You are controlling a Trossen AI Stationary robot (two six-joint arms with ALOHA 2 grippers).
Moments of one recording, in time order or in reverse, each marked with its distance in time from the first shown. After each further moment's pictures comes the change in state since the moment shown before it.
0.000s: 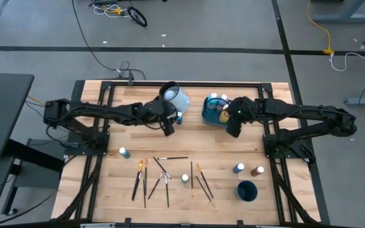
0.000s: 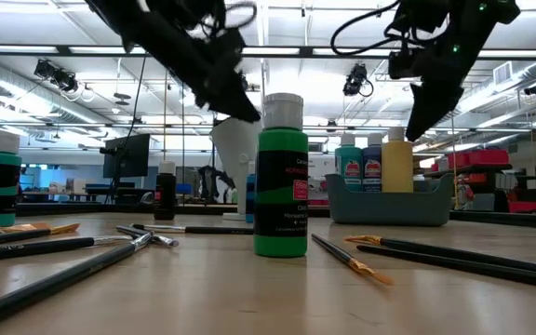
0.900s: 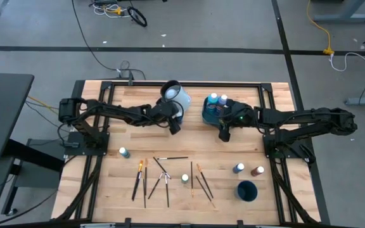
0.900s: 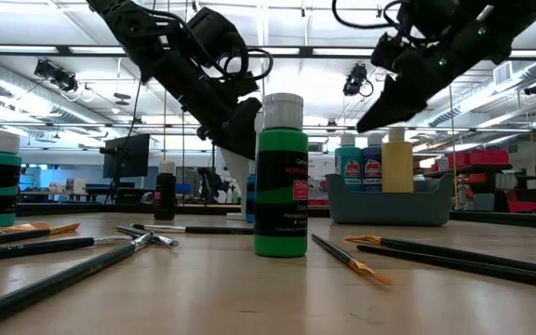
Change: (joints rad) left arm 0.037 0.176 0.000 0.098 -0.049 -0.107; right arm 0.058 0.001 -0.245 0.721 -0.054 -0.237
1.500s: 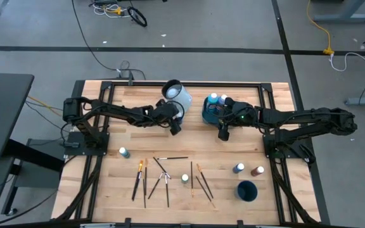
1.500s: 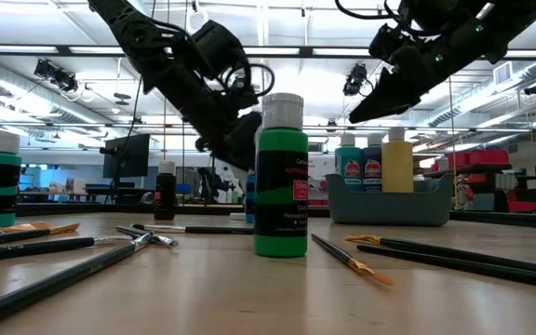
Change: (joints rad) left arm 0.004 0.050 -0.002 -0.007 -0.008 -0.049; right arm 0.000 0.000 0.001 0.061 -0.001 -0.058
